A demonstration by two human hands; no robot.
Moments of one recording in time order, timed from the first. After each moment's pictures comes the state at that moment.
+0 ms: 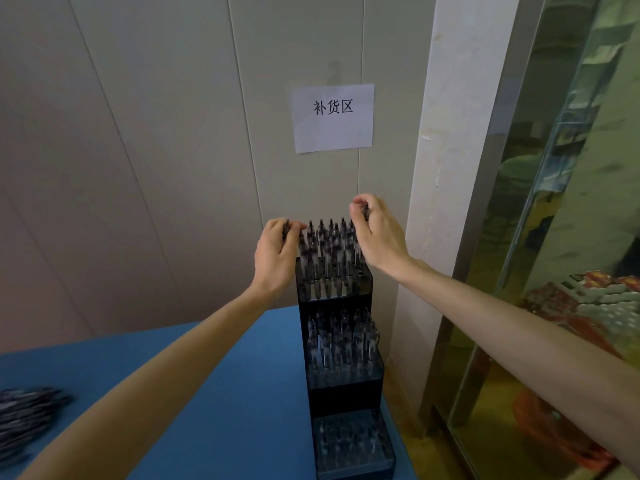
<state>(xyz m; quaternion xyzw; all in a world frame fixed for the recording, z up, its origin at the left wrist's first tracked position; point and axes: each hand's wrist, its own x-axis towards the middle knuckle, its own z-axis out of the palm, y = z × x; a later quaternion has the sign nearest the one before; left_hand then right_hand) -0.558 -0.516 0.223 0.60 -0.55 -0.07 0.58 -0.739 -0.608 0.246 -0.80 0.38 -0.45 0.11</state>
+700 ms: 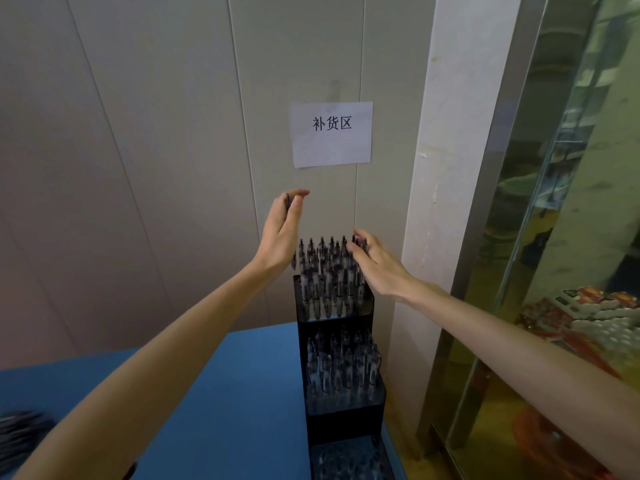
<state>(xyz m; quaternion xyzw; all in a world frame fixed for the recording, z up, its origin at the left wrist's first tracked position) -0.552 -0.548 0.277 0.51 -0.59 -0.13 0.61 -0.750 -0.604 0.240 -0.83 0.41 -0.28 0.26</state>
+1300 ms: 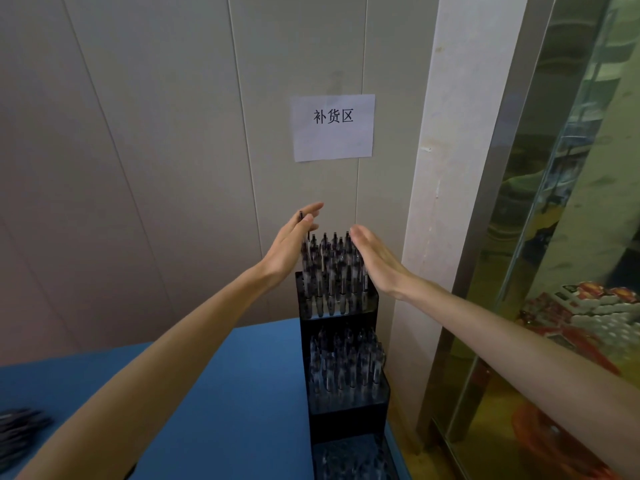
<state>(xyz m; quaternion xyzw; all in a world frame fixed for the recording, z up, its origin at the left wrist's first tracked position) -0.546 -0.550 0.256 0.52 -0.63 -0.26 0.52 -0.740 -0.600 0.240 -0.80 0.39 -0.31 0.35</state>
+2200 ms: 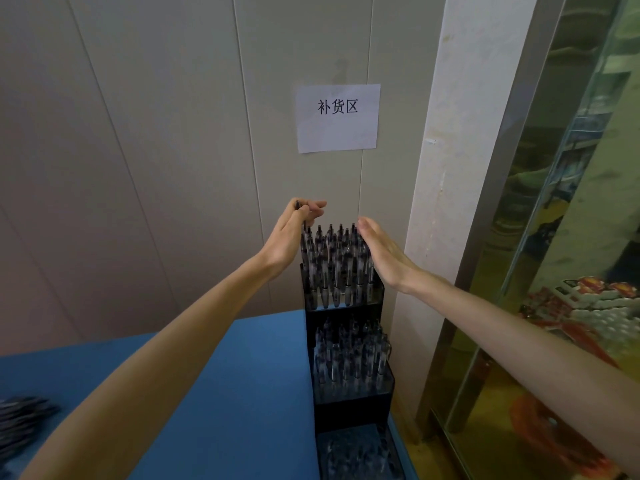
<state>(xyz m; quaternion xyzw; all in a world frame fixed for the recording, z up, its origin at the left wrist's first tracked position) -0.535 -0.556 0.253 0.49 -0.61 -0.29 0.56 -0.739 -0.592 0.241 -0.79 0.38 -0.32 0.36</state>
